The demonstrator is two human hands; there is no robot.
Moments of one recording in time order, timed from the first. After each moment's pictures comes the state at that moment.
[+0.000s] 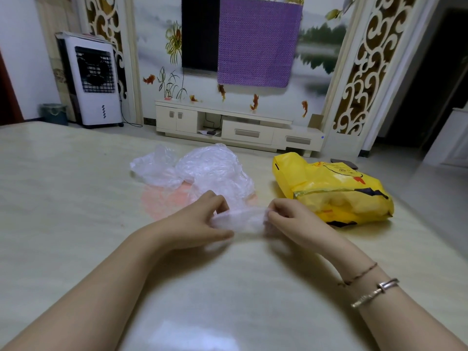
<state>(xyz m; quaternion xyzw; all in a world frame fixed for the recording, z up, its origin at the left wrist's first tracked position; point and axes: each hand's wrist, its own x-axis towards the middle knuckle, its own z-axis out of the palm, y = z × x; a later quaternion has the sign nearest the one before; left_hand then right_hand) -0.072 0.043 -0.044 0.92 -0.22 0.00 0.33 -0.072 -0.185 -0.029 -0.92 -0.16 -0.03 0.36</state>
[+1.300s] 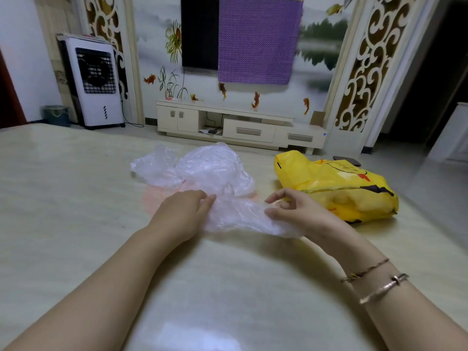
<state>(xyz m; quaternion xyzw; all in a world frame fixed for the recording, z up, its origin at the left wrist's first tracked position) -0.048 0.055 -0.059 0.96 -0.09 0.13 0.24 -0.075 -0.184 -0.014 -0.83 -0.07 0.06 0.55</state>
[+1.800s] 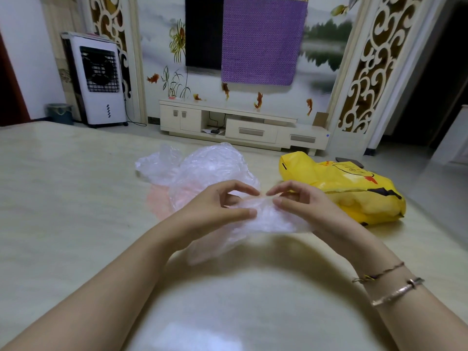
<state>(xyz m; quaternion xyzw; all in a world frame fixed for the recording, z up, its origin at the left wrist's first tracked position) -0.087 0.023 -0.019 0.78 -0.19 -0.04 0.60 -0.079 -0.188 -0.009 -0.78 -0.18 0.02 0.60</state>
